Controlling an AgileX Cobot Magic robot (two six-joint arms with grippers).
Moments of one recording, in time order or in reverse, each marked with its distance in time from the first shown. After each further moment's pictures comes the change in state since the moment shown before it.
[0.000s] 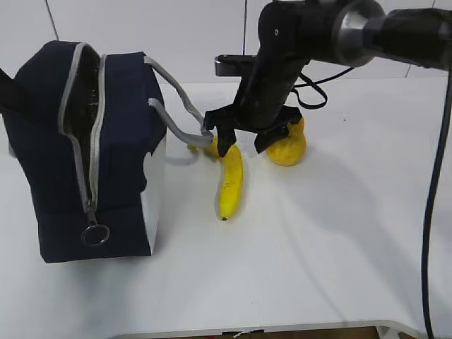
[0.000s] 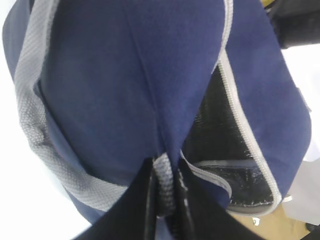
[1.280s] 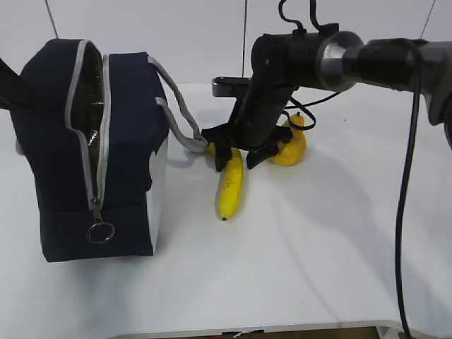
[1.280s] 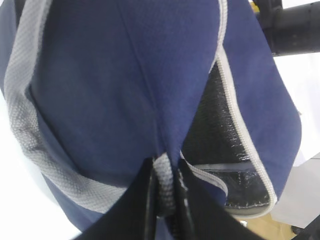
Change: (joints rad) left arm 0.000 0.006 0.000 -0.048 -0.002 0.002; right arm 0.000 0.081 0.000 0.032 -0.076 0.005
